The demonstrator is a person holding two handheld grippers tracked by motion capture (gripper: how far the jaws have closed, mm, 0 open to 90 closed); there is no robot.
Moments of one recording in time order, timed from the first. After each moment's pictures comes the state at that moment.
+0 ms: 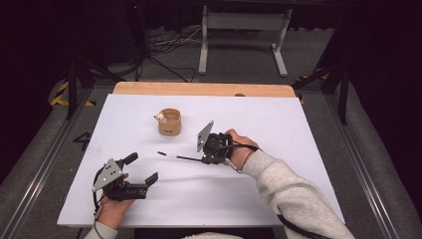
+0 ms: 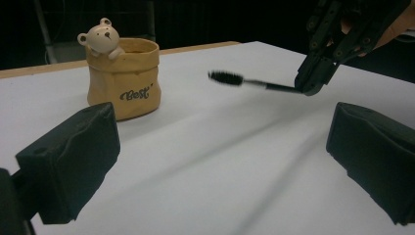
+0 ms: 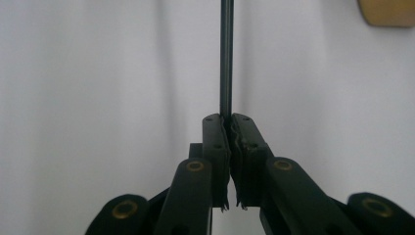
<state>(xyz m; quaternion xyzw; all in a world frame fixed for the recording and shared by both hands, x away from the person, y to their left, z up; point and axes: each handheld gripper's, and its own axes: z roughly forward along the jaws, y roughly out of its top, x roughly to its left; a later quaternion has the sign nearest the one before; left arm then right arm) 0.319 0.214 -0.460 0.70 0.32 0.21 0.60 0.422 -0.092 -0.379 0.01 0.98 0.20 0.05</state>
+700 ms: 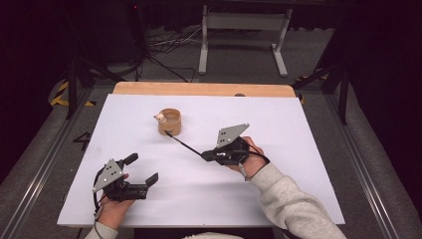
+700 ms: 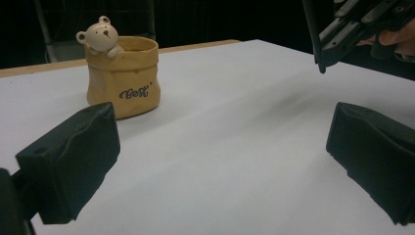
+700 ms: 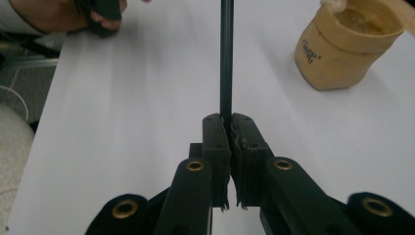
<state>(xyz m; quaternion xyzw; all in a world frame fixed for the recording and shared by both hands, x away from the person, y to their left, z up) 0.318 0.213 -0.460 0.70 0.32 0.21 0.60 0.403 -0.139 -0.383 0.08 0.90 0.43 0.07</state>
